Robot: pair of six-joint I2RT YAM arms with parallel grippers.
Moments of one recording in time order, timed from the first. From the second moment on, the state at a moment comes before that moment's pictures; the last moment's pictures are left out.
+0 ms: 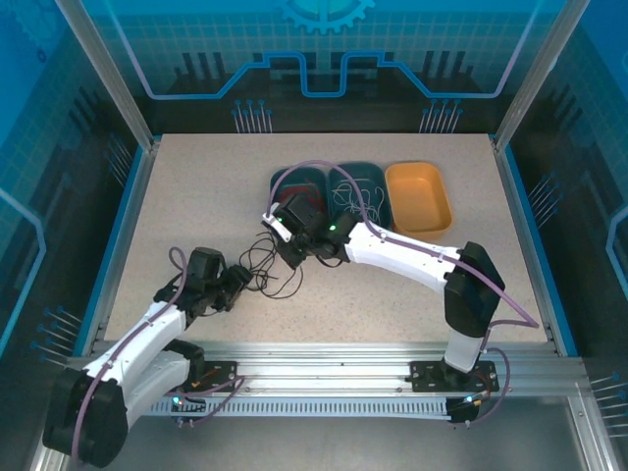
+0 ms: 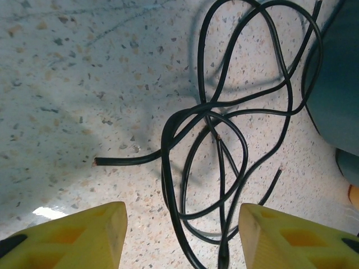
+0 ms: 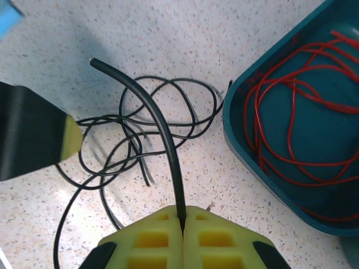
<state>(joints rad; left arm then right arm) -0.23 0.91 0.36 -0.40 0.21 -1.17 0.97 1.77 1.50 -0.63 0.08 0.07</state>
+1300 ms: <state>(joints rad) -0.23 0.79 0.36 -0.33 0.25 -1.05 0.87 1.45 1.42 -0.43 -0.02 0.10</state>
